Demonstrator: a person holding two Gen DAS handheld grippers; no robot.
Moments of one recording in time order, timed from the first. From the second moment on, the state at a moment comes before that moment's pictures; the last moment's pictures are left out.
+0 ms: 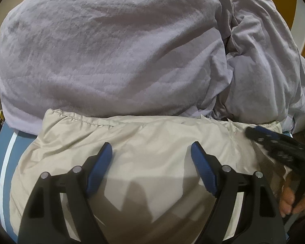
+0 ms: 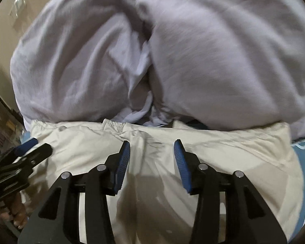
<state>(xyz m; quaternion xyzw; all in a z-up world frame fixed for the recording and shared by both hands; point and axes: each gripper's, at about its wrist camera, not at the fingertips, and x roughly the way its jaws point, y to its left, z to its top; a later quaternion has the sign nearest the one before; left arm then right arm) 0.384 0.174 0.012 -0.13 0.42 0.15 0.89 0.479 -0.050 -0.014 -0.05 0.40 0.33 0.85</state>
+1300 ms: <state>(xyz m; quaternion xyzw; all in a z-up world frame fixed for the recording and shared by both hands) 0.408 0.188 -0.050 -0.12 0.40 0.19 0.89 0.523 -0.054 -0.091 -0.12 0.36 0.24 0.89</state>
